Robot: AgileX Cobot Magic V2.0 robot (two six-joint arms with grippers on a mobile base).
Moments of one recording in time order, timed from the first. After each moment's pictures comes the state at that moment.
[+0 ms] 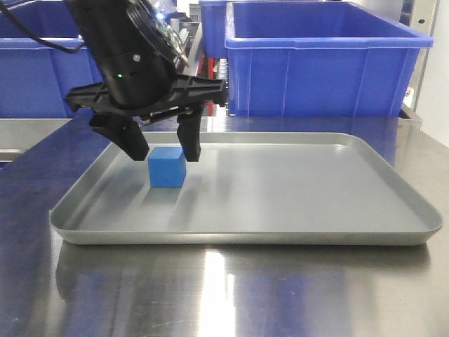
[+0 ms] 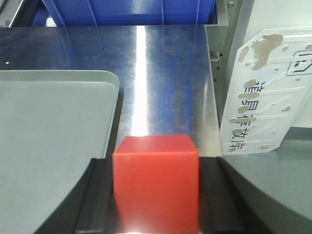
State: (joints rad) left arm -0.64 1.84 -1.36 0.09 0.70 -0.50; right arm 0.08 0.74 -0.47 0.03 0.26 0.12
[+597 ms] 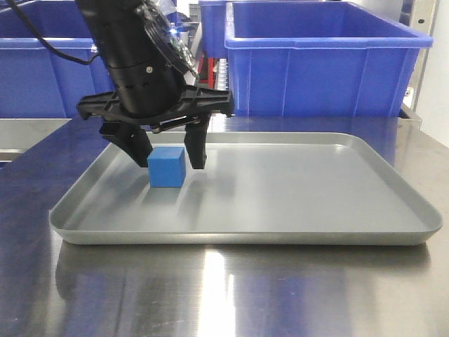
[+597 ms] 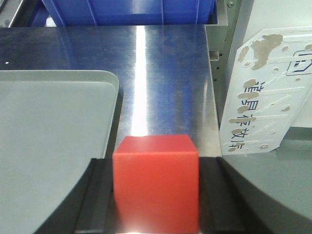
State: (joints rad) left arm -0.64 1.90 -1.41 0.09 0.72 -0.51; right arm 0.08 0.74 -0.47 0.03 0.26 0.12
